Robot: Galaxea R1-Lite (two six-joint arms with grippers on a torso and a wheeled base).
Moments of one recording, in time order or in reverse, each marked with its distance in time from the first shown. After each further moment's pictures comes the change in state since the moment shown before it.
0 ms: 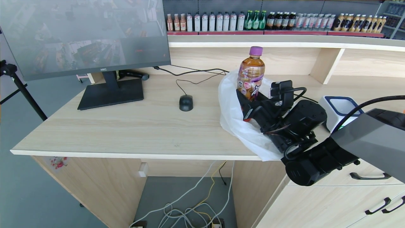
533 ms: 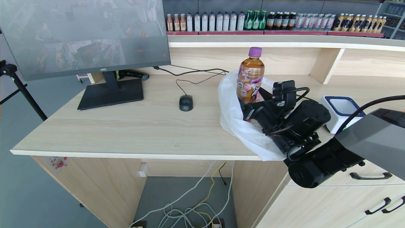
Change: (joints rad) left arm 0.000 0.000 0.000 0.000 0.000 -0.001; right arm 0.004 -0.023 0.034 -0.002 -0.002 -0.001
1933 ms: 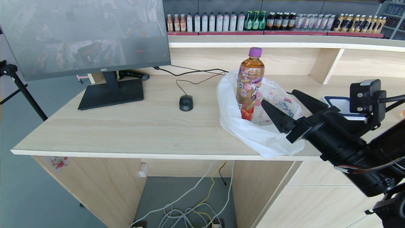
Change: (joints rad) left arm 0.000 0.000 0.000 0.000 0.000 0.000; right arm 0.057 -0.483 0.532 0.000 0.030 -0.009
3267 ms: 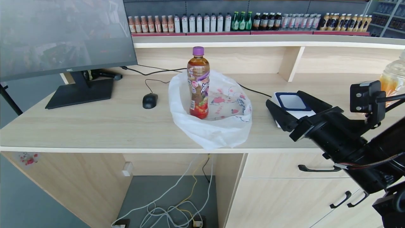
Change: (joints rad) left arm 0.000 0.000 0.000 0.000 0.000 -0.006; right arm -0.050 0.010 0.008 0.001 0.000 0.001
